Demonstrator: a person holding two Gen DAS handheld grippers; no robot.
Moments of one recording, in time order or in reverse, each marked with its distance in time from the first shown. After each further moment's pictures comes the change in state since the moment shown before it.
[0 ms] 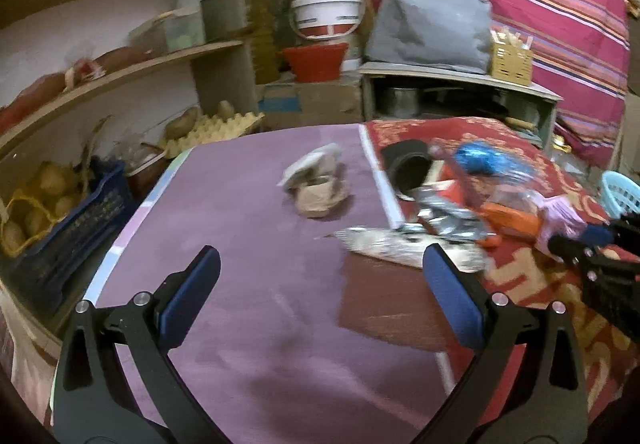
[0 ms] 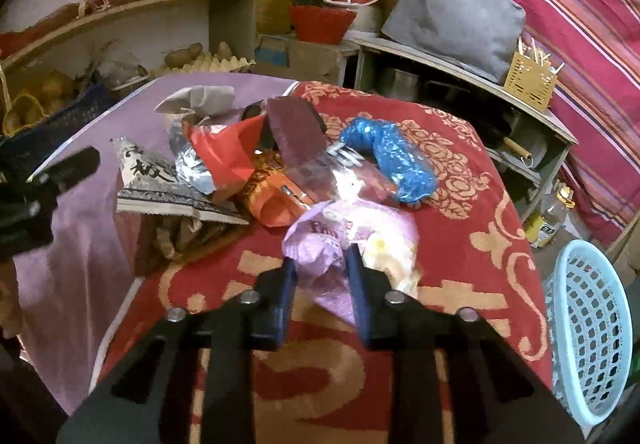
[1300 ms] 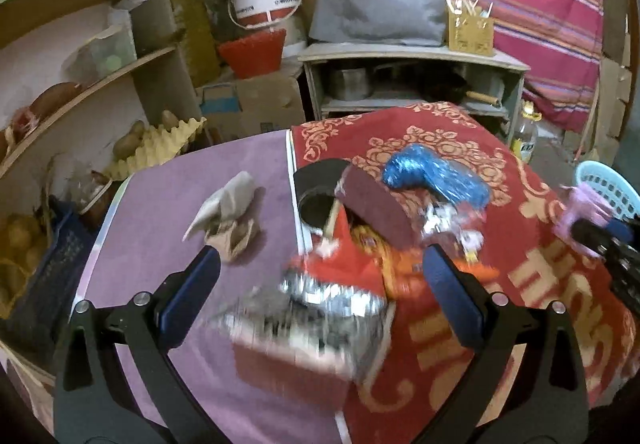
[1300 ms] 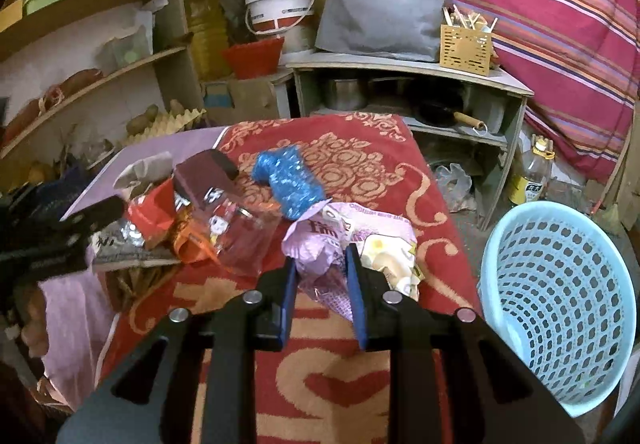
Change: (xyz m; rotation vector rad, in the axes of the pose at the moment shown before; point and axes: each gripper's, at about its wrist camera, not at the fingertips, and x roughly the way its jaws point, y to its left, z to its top) left arm 0.038 -0.076 0.069 0.108 0.123 -0.088; right arm -0.024 -0.100 0.001 0.246 -0.055 -0.016
